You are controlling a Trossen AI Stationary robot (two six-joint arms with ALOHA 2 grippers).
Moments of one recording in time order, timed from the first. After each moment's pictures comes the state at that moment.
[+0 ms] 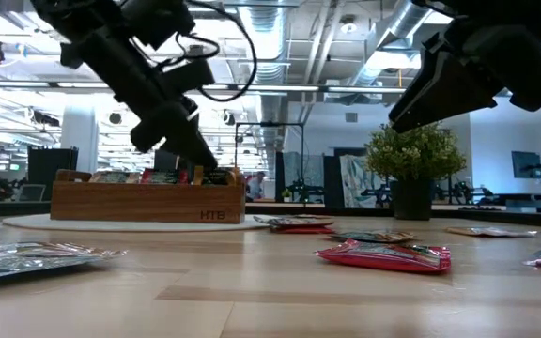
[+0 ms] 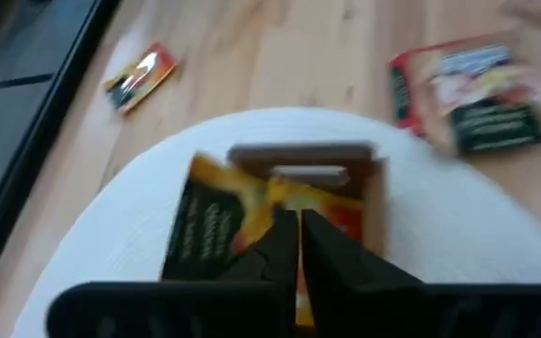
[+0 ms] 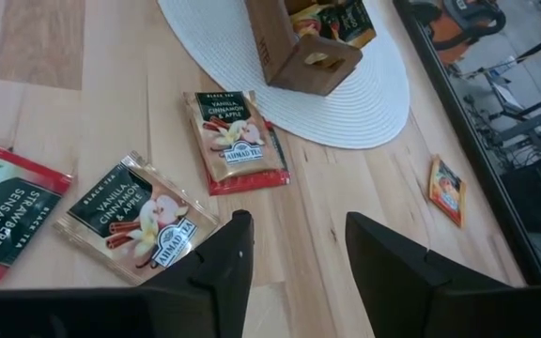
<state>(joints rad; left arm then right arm) -0.05 1.45 0.66 0.06 -0.42 0.09 0.59 1.54 0.88 -0.45 0.84 0.33</state>
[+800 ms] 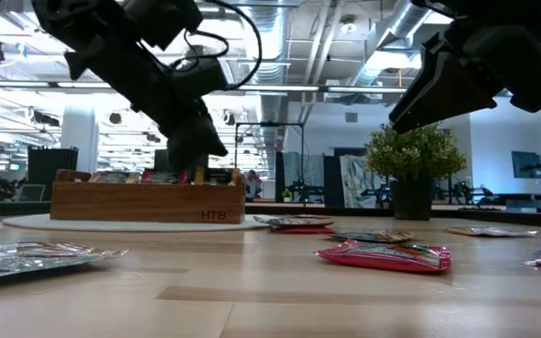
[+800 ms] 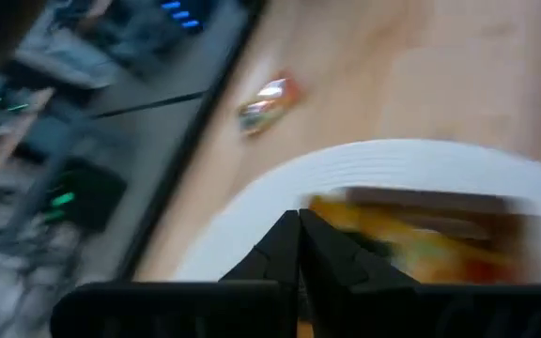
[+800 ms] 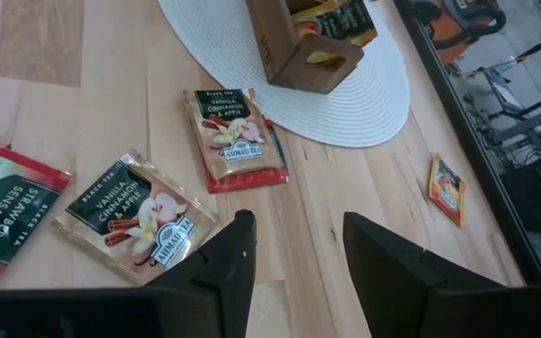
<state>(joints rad) -0.12 1.57 0.68 0.25 -0.83 0.17 0.59 1.54 0.88 -0.46 0.84 0.33</state>
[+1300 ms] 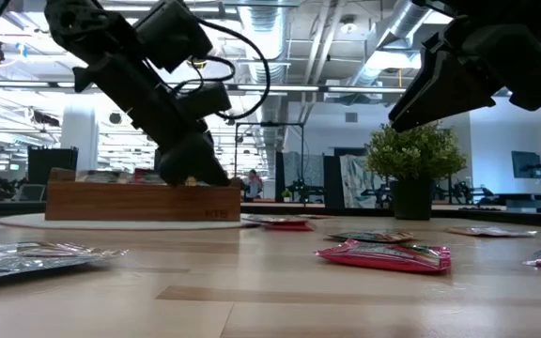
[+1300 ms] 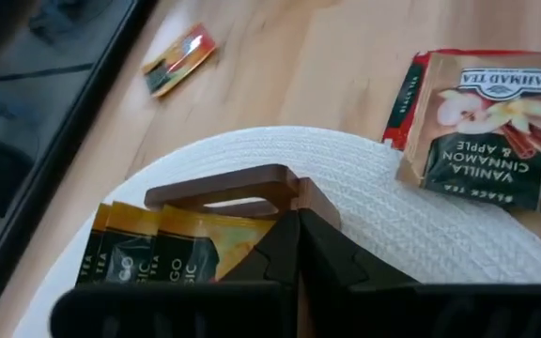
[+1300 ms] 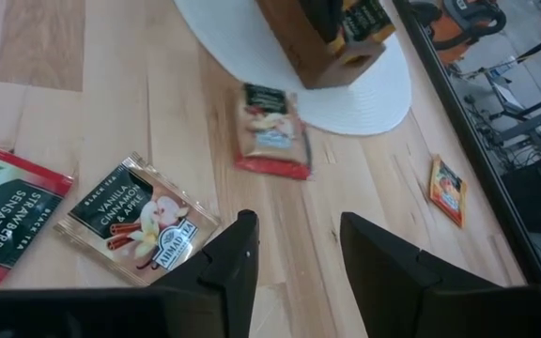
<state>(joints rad) -0.07 1.64 0.68 0.18 -0.60 0.04 0.59 1.54 0.88 -0.45 0.84 0.33</state>
